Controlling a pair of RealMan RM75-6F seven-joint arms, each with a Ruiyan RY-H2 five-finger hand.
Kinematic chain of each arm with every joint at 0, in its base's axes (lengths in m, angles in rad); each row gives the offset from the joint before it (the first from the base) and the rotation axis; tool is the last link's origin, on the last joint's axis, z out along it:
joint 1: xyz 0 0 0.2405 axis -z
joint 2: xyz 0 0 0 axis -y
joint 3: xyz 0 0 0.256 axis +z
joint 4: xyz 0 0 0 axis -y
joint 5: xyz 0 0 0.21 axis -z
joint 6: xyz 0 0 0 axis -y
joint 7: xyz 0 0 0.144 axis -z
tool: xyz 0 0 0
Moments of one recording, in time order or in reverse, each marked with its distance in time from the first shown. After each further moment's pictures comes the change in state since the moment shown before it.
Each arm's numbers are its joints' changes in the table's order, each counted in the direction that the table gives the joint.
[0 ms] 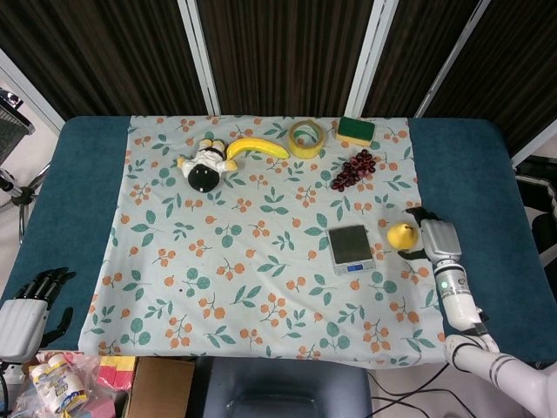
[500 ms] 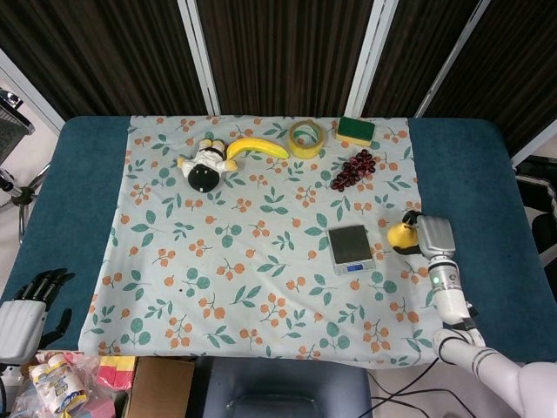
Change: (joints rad) left arm -0.008 -0.003 0.005 0.000 -0.005 -0.009 0.009; right arm -0.035 0.108 0.011 -0.161 -0.004 -0.013 -0.001
